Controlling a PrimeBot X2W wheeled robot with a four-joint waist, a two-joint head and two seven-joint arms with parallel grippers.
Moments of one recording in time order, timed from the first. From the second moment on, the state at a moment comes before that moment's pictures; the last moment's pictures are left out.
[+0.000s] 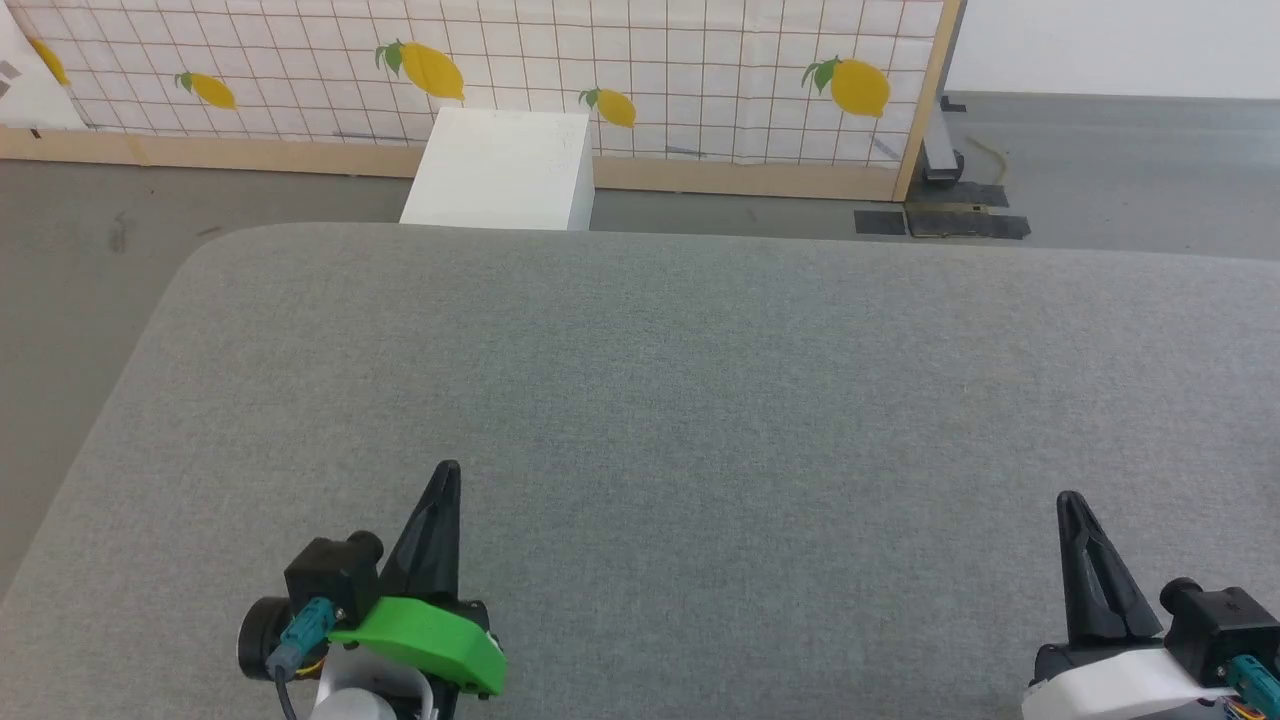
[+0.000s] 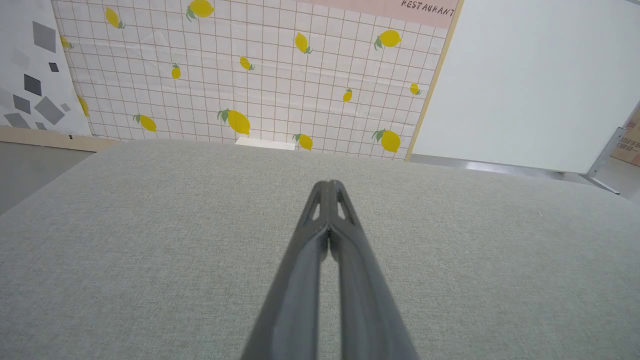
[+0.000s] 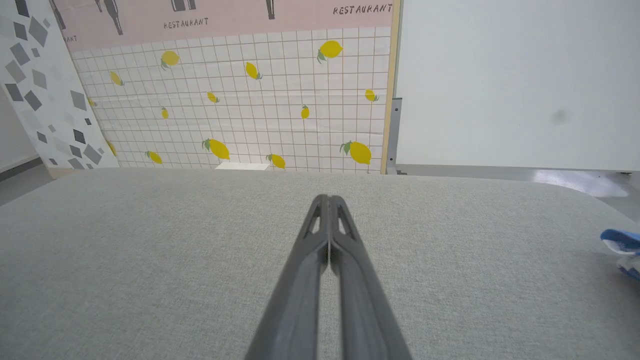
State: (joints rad) left arm -0.06 0.05 -0.10 0.21 -0.22 -0.11 -0.26; right arm 0.10 -0.05 -0.10 0.08 0.08 0.13 -0.25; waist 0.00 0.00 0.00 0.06
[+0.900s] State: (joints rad) left arm -0.06 0.05 -0.09 0.18 -0.20 -0.10 -0.21; right arm 0.10 -0.05 -0.09 0.07 0.07 0.13 -0.20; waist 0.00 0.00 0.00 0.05
